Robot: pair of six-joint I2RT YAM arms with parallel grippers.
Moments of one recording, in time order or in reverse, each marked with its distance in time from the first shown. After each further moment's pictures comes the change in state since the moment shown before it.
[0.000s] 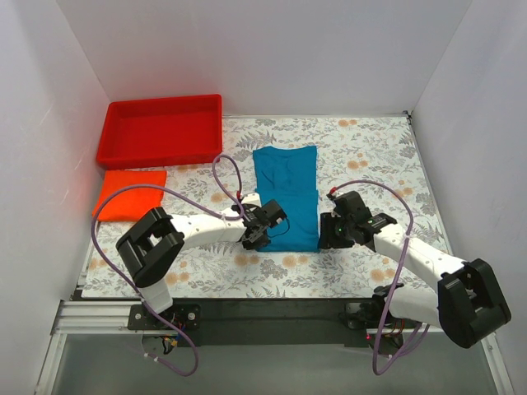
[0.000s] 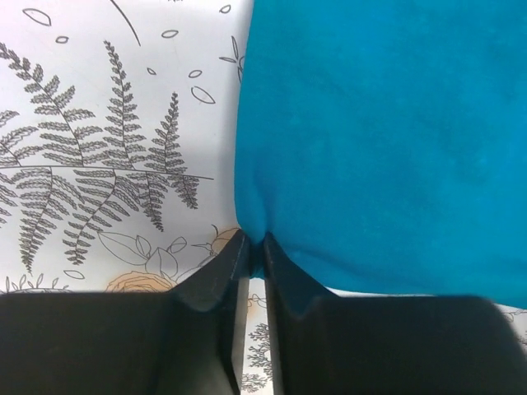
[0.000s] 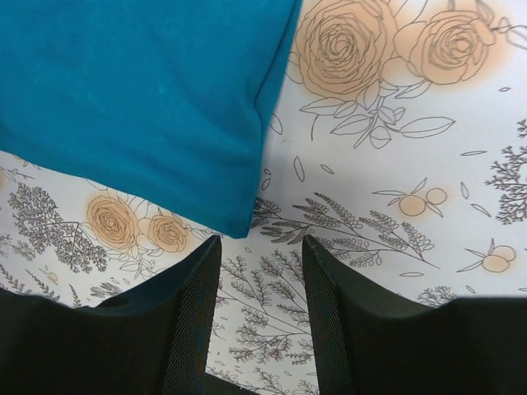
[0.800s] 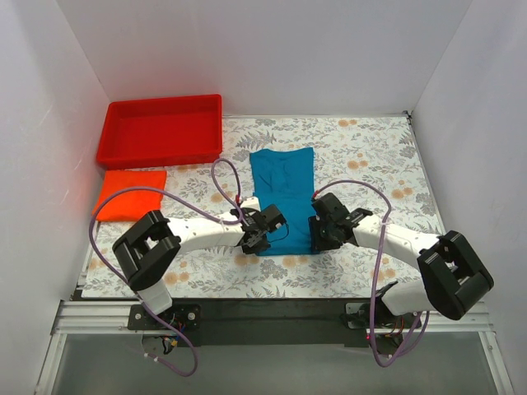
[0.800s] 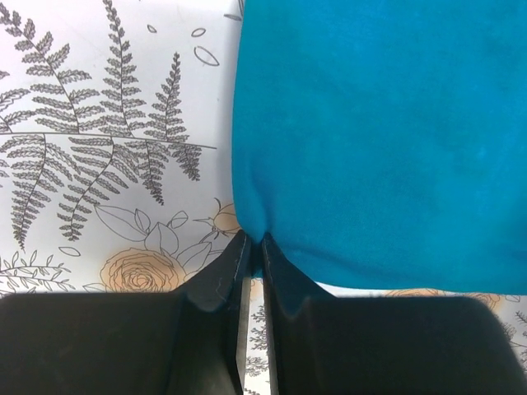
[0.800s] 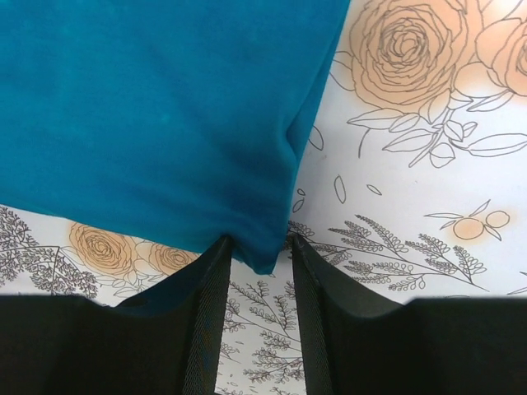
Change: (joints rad) left arm -0.031 -0.028 -0.032 -0.002 -0.001 -0.042; right arm 0.157 0.194 0.071 0.006 0.116 0.078
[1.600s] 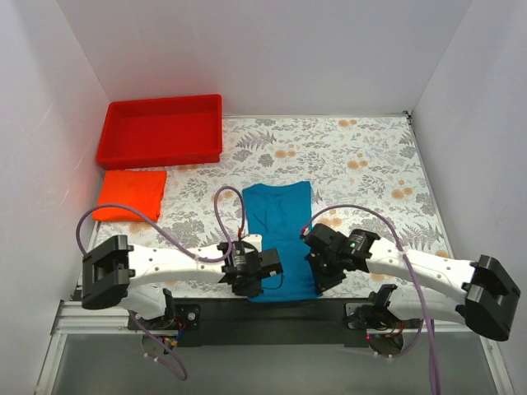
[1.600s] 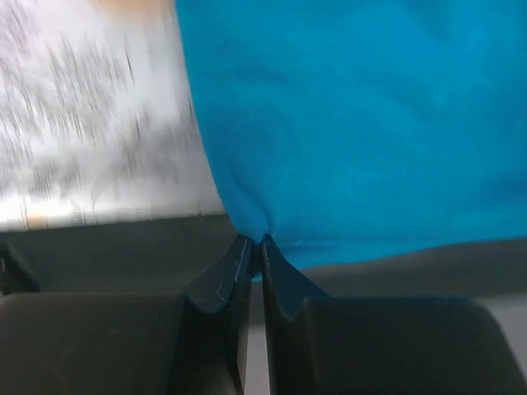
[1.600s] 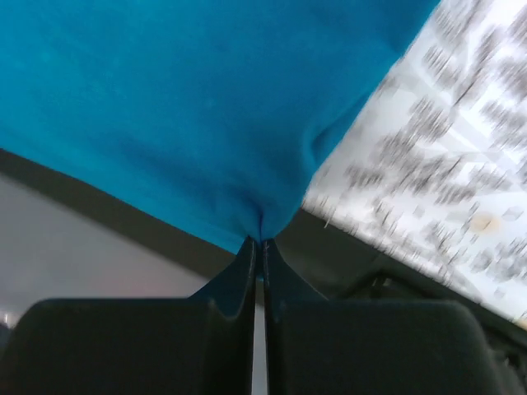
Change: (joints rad) left arm -0.286 -0.235 -0.103 -0.236 0.133 -0.104; right arm 0.317 -0.198 -0.009 -0.339 -0.120 0.102
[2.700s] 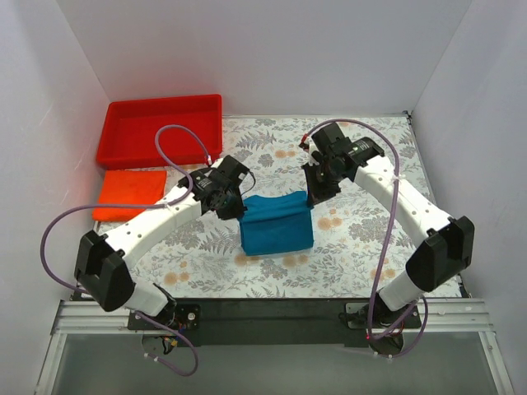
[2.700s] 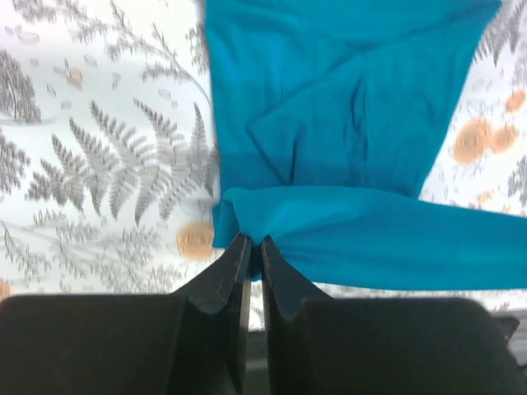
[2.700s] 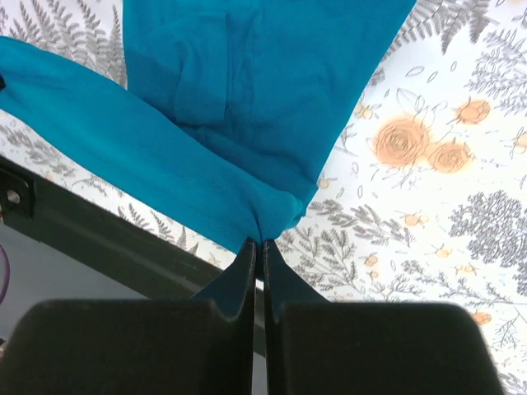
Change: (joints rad) left arm 0.555 -0.041 0.320 -0.045 0.023 0.335; right arm -0.410 0.382 0.843 -0.314 -0.074 -0.333
